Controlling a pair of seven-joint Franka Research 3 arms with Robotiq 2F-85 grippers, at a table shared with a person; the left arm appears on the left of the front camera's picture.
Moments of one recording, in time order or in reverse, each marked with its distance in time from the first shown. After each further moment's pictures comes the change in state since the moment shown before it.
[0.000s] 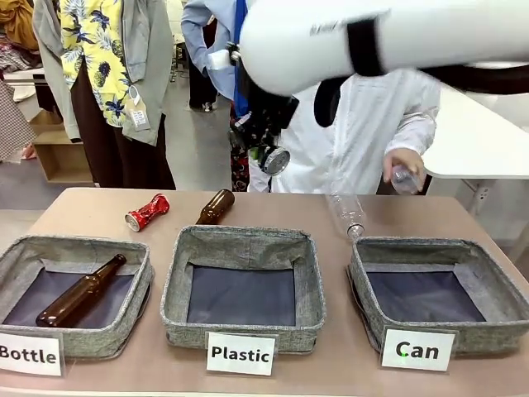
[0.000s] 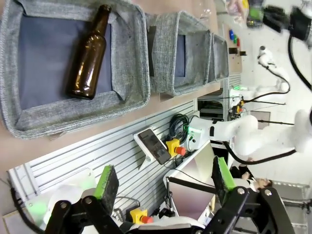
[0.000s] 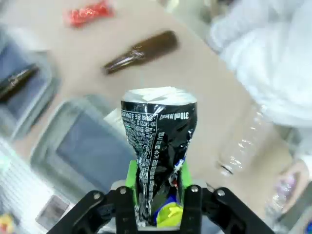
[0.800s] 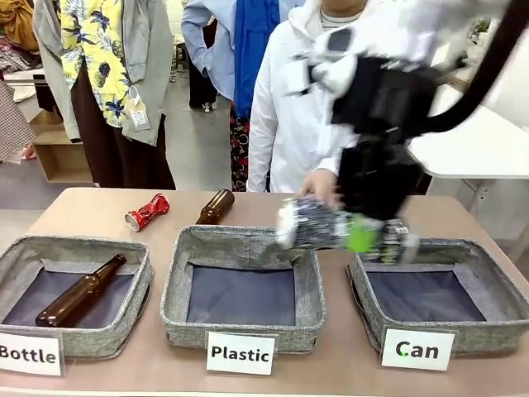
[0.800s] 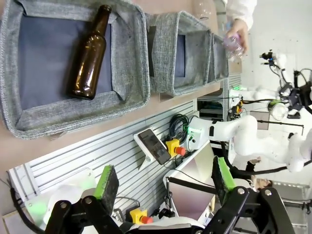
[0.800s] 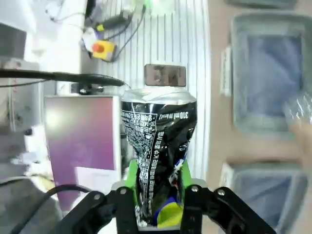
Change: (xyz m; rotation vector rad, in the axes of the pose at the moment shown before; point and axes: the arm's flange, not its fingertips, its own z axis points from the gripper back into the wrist) left arm 0.000 0.000 0.000 -0.001 -0.001 0.001; right arm -0.214 -0.006 0.115 0.740 0.152 0.619
